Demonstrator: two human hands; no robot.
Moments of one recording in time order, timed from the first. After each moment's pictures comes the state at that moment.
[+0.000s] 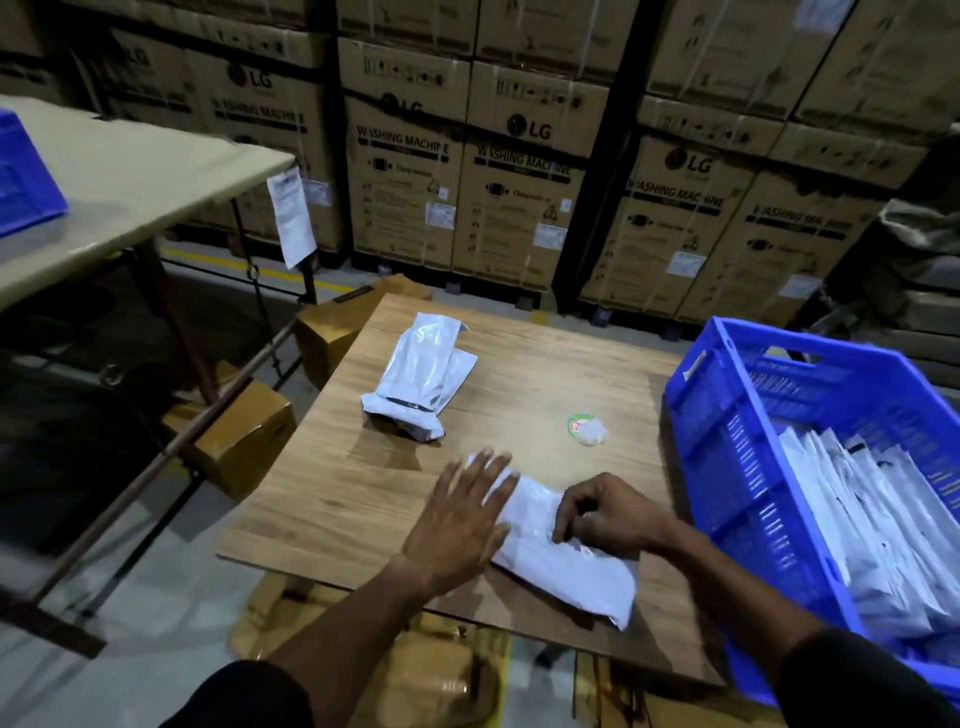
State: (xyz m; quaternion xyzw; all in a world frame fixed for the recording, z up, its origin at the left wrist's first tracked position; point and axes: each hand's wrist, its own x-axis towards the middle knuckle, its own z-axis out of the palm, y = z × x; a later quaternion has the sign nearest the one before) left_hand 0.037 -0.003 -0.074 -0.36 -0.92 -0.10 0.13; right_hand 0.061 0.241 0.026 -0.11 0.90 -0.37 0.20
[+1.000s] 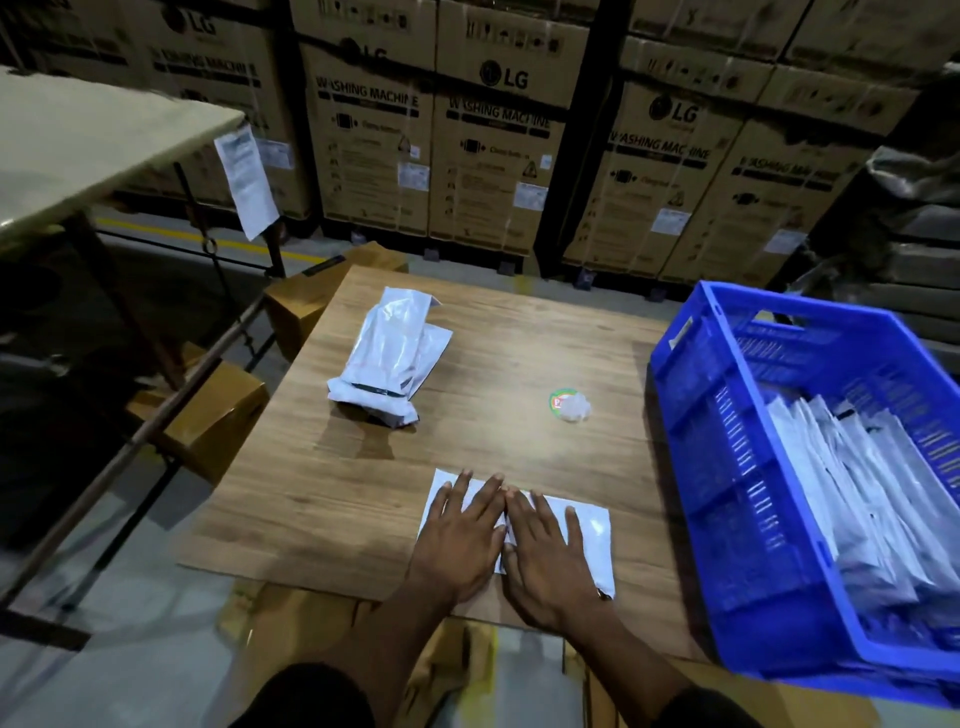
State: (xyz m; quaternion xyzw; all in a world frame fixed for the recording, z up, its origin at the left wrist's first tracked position) left_hand 0.045 0.038 -0.132 -0.29 -0.95 -0.10 0.02; right_hand 0.108 0.194 -0.111 -0.04 1.00 -0.05 0.04
